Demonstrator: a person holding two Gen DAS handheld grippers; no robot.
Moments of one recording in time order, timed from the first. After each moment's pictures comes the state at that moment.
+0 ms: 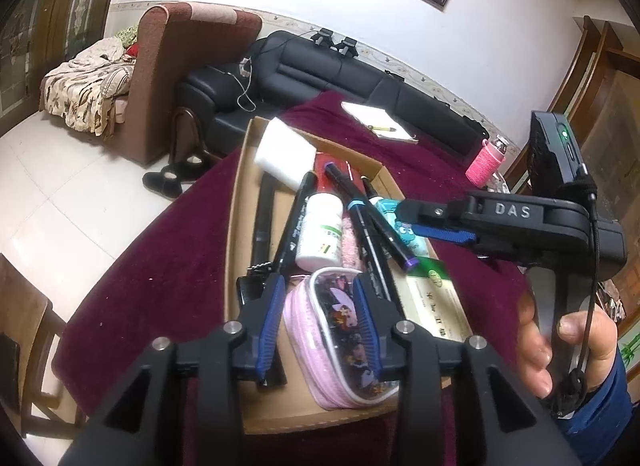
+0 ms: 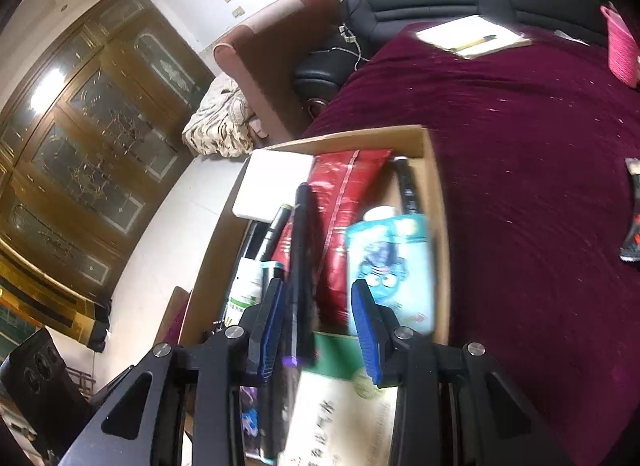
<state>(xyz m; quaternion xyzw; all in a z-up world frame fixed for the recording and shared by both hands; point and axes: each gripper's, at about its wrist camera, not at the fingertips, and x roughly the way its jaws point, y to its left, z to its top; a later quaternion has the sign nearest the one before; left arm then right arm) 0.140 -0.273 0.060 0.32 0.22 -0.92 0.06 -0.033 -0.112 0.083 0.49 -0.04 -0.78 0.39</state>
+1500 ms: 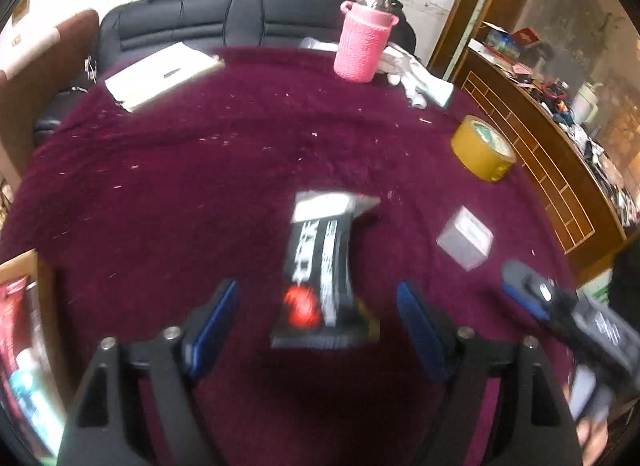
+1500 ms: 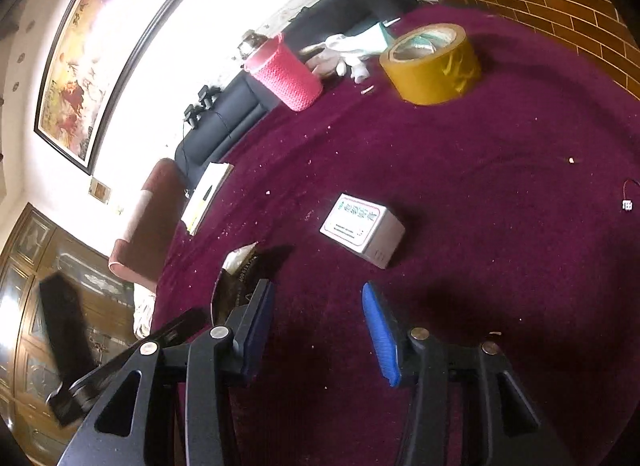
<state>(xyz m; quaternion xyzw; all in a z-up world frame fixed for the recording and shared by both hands) -0.169 0.012 0.064 0.48 0.07 -0.87 -0.08 -0.143 0.273 0.060 0.41 -0.31 -0.85 0.14</state>
